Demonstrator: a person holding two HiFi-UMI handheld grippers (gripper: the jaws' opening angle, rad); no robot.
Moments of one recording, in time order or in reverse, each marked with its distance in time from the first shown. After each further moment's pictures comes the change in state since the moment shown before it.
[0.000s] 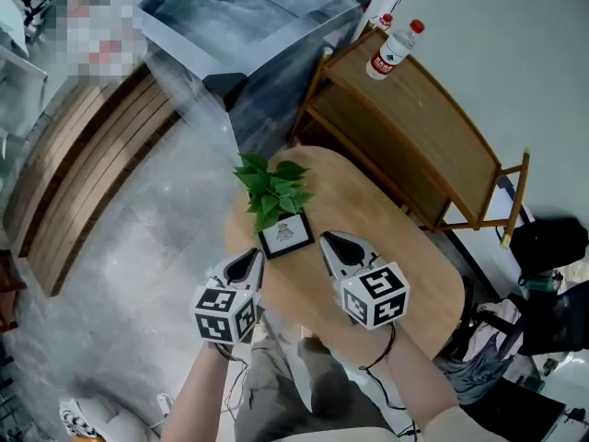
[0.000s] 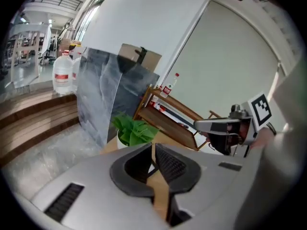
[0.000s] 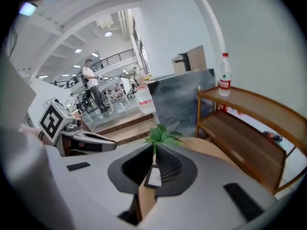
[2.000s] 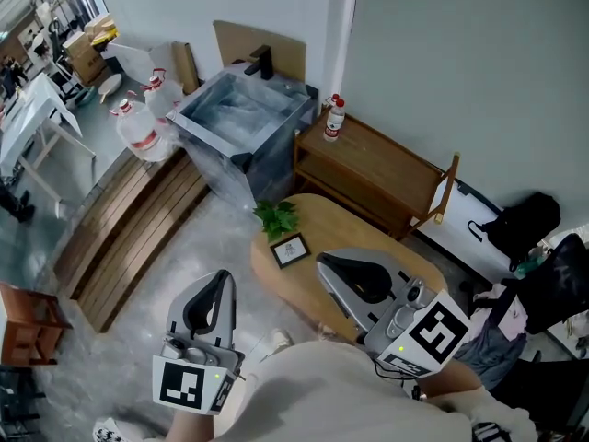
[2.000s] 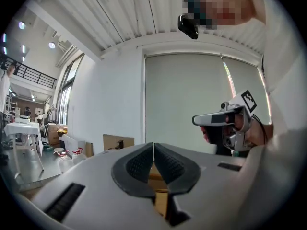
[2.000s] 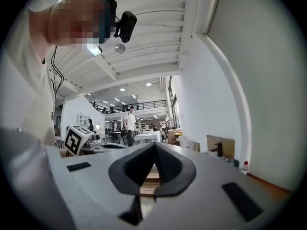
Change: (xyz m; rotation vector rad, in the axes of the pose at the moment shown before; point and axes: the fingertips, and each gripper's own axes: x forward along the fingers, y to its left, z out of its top) left arm -0.443 -0.276 0.210 0.499 -0.555 0.042; right arm -0.453 0.252 0.264 -0.271 -0.626 0.265
